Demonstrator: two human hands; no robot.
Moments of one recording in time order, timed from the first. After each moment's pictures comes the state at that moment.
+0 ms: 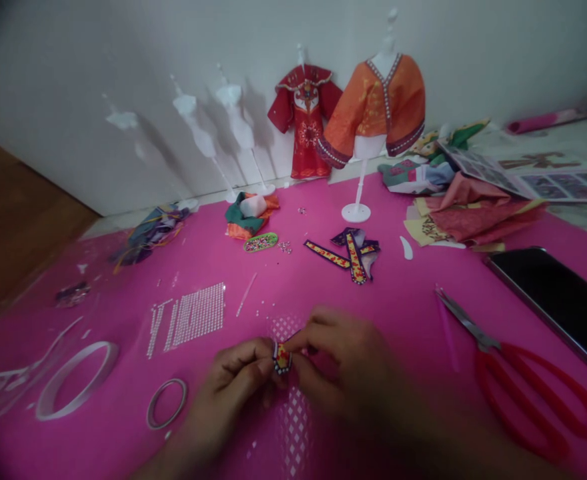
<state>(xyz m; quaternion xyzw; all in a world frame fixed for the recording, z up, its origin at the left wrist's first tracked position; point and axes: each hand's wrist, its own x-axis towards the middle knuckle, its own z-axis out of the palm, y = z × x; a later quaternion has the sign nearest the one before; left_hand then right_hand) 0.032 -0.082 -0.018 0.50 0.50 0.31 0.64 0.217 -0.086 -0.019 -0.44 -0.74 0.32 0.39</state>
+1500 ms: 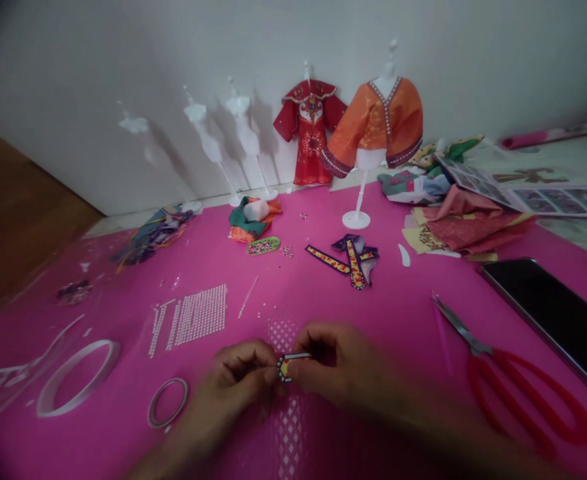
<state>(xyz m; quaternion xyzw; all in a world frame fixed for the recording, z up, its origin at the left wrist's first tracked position) 0.031 -0.081 -0.018 0.46 0.51 0.30 0.67 0.214 -0.077 -0.013 -0.47 -0.53 0.64 0.29</state>
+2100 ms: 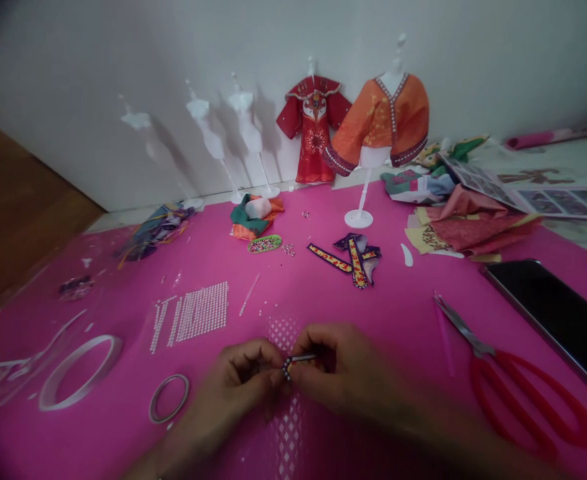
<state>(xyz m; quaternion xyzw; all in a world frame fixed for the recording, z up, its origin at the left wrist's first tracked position) 0.032 -0.083 -0.024 0.46 0.50 0.29 0.68 0.211 -0.081 -0.015 -0.50 -0.59 0.57 0.28</state>
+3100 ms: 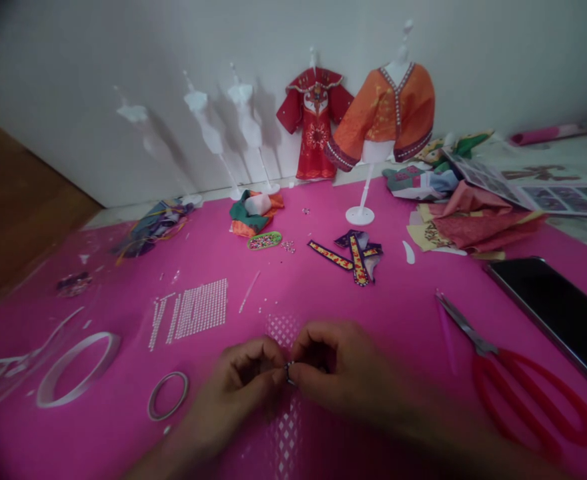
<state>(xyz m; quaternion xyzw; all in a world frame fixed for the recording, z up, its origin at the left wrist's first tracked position) 0.032 -0.085 -0.019 0.50 0.49 0.28 0.66 0.211 -0.082 -0.014 -0.50 -0.60 0.55 0.29</state>
